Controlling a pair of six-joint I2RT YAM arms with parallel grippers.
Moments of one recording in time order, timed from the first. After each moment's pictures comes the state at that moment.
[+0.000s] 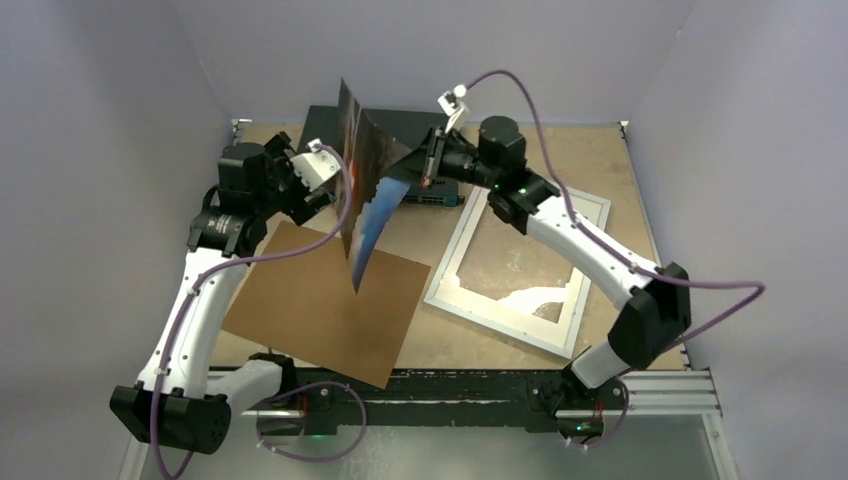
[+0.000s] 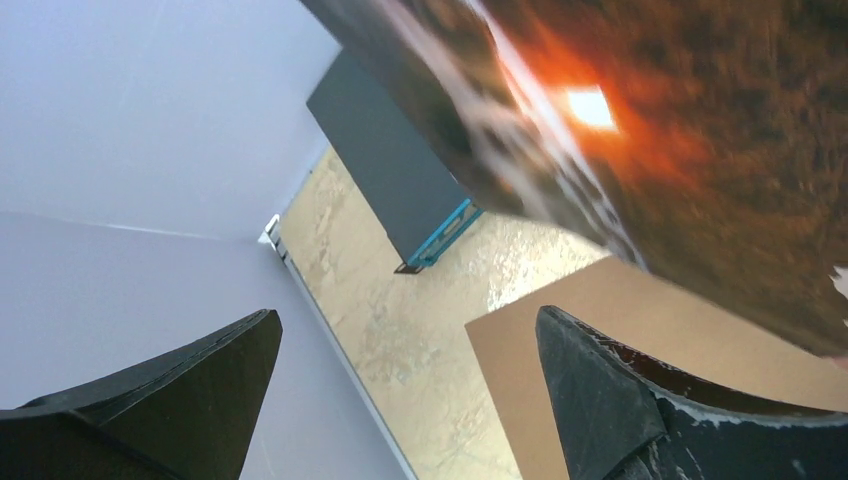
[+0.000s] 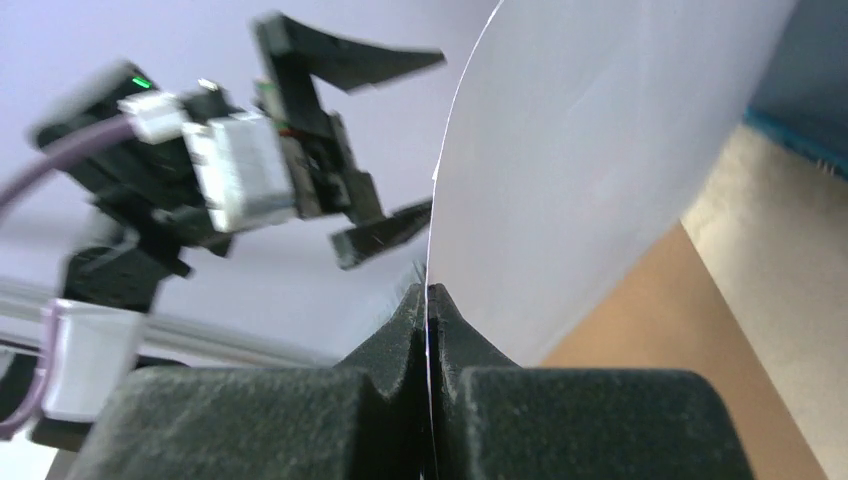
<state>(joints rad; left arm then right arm) -0.15 1.09 1.21 -0.59 0.15 0.82 0.64 1.58 1.40 0.07 -0.59 0.82</state>
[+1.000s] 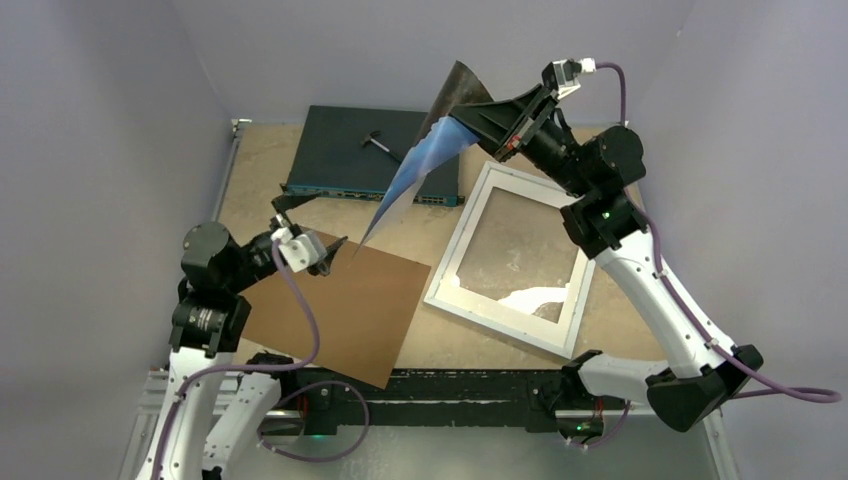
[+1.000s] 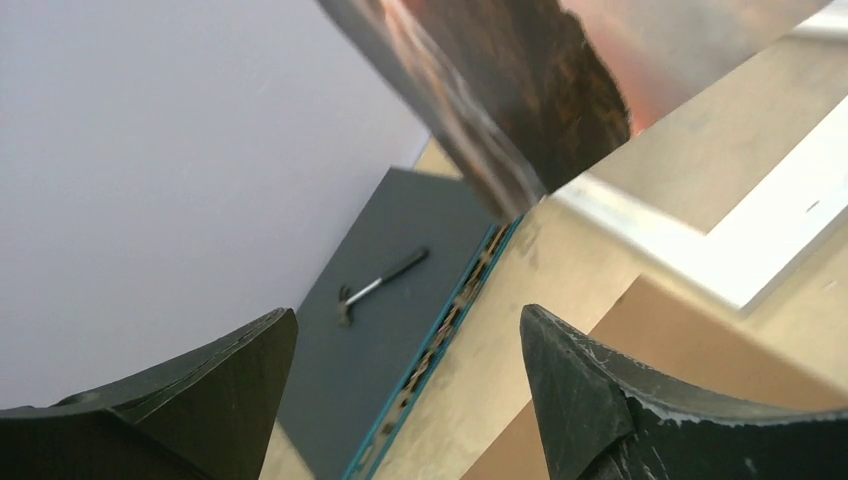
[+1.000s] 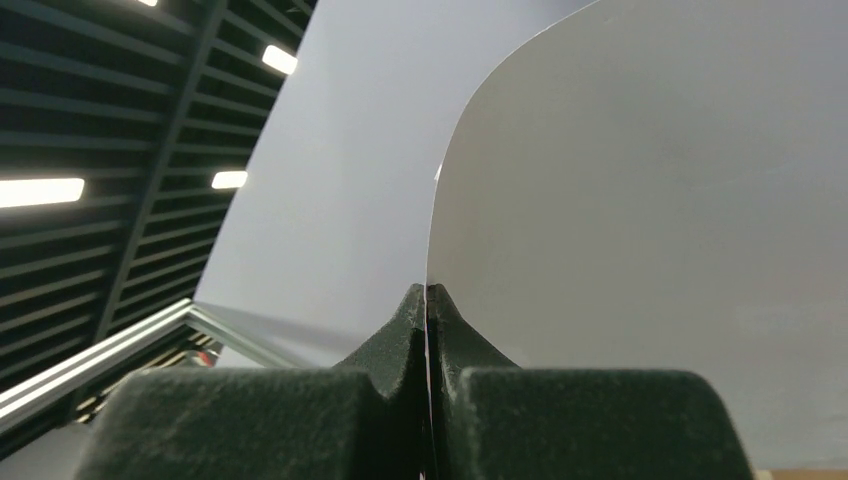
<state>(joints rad) -0.15 0.64 0.90 -0.37 0.72 0.75 0.50 1.20 1.39 0.24 -0.47 1.43</state>
